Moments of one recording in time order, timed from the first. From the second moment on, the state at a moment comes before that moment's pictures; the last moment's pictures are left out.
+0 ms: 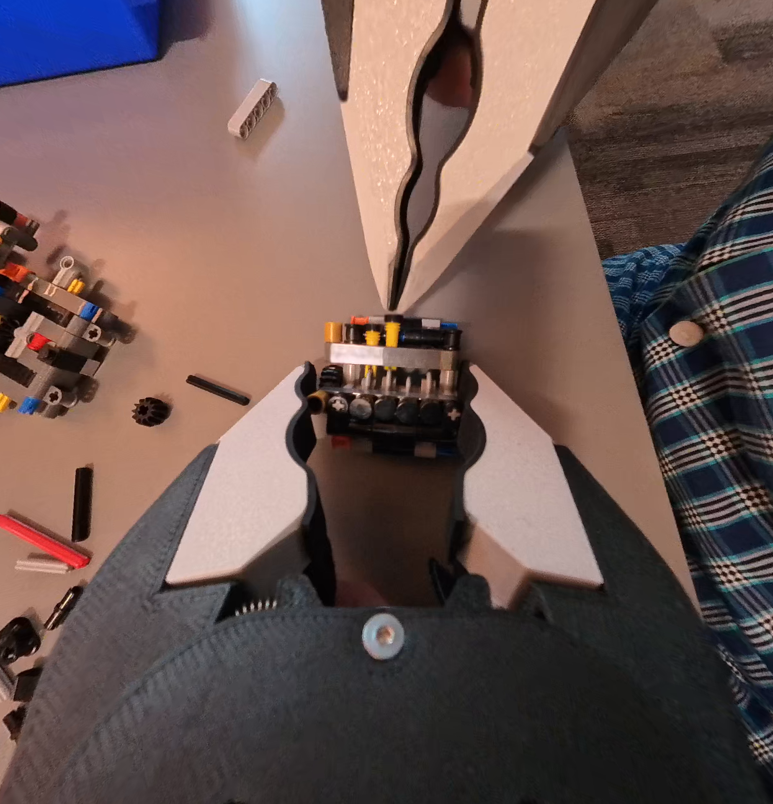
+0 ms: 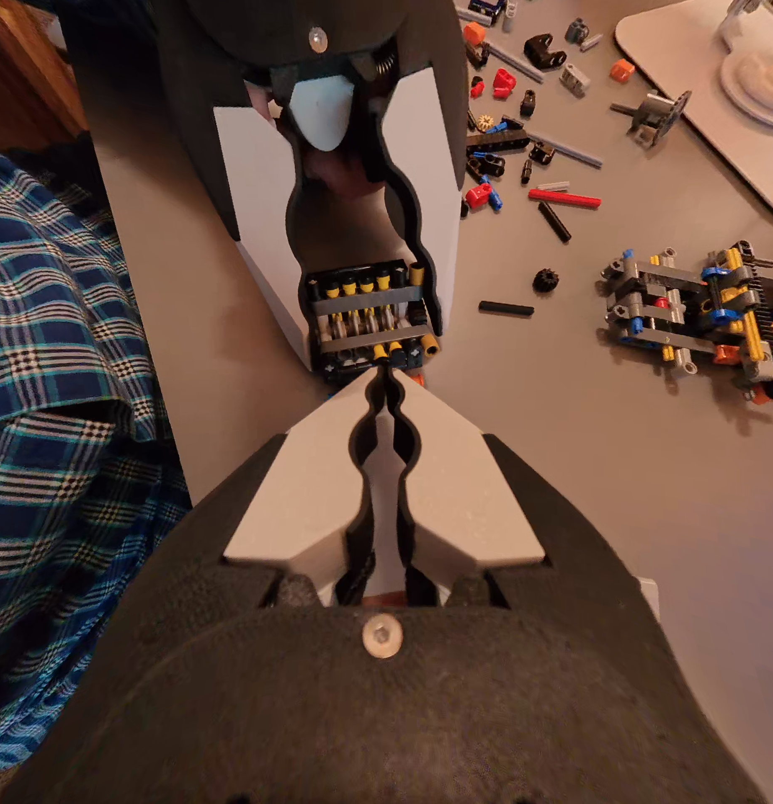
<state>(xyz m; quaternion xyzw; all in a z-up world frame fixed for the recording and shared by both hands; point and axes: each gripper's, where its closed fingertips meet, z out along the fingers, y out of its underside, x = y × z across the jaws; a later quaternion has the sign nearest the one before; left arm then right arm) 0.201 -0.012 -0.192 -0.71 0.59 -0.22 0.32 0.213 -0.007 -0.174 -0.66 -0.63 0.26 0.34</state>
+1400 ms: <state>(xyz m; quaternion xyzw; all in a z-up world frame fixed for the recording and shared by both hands) 0.203 -0.013 -0.191 -0.71 0.59 -0.22 0.32 0.213 -0.009 -0.168 -0.66 -0.60 0.31 0.34</state>
